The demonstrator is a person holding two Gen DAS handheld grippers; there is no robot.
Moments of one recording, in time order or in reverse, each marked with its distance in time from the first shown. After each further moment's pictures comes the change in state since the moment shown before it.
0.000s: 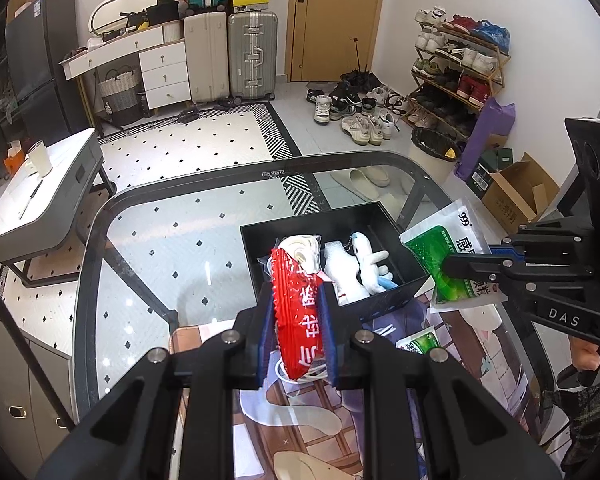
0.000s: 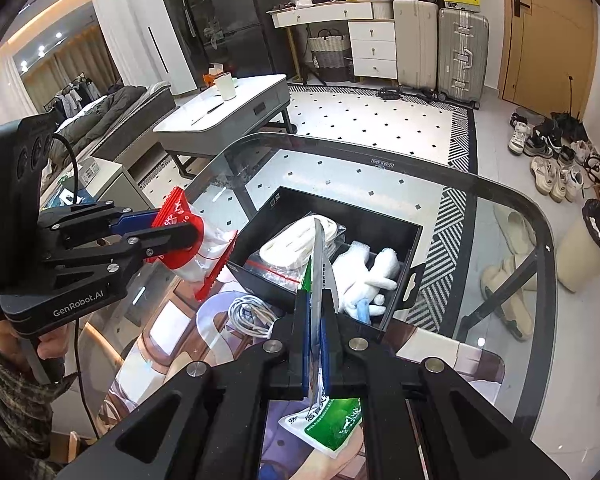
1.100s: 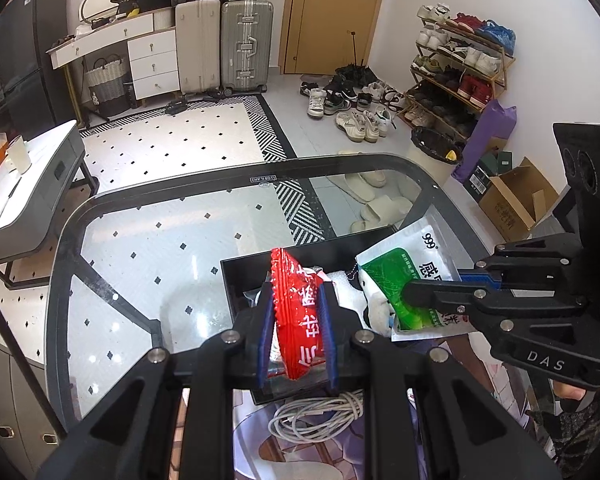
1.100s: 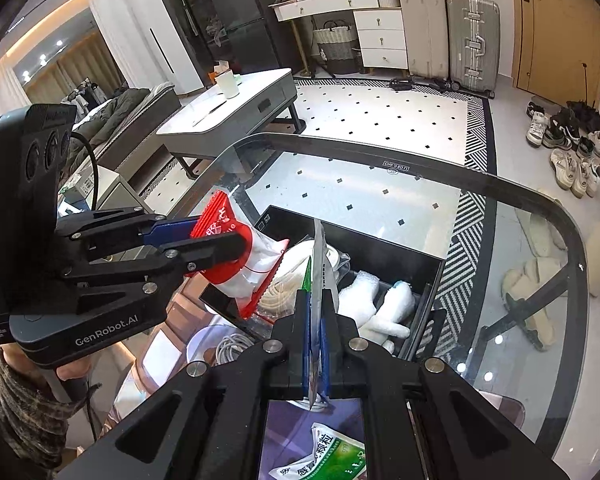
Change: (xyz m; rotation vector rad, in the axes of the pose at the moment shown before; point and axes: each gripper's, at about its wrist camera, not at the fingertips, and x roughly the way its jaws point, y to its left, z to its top) left arm 0.065 0.007 0.038 -0.023 0.036 -0.050; right arm 0.056 -0.017 0.043 0.024 0.033 0.071
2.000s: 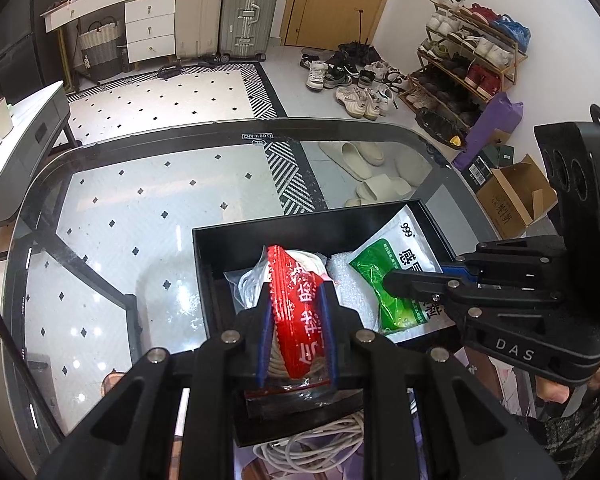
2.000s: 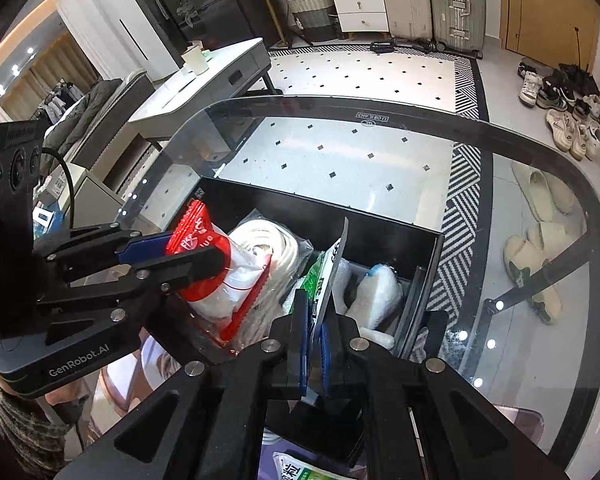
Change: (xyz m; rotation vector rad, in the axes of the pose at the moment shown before) left arm 0.056 0.009 -0.008 -0.065 0.096 -0.051; right arm 0.073 -0.045 -0.002 0.076 0.111 -0.036
